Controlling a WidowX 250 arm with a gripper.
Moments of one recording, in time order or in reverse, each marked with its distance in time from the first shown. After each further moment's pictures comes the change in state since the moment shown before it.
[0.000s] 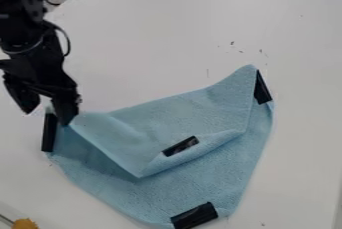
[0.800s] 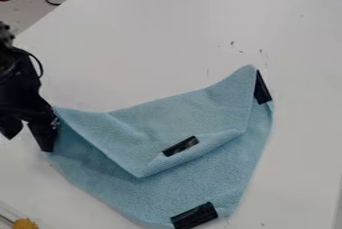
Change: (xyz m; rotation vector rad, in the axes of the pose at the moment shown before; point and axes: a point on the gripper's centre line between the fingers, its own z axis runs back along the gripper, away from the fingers) arm -0.023 0.011 -0.028 -0.084 0.059 0.005
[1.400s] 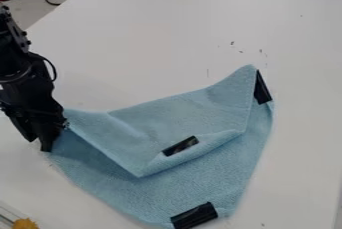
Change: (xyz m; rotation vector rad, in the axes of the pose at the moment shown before) arm 0.011 0.001 -0.013 -0.003 0.012 -0.010
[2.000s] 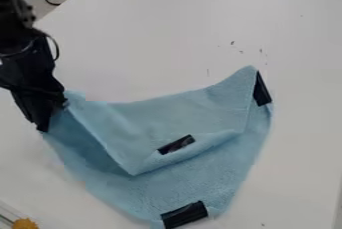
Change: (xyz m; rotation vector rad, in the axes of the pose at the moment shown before) arm 0.013 -0.005 0.040 0.083 -0.015 -0.039
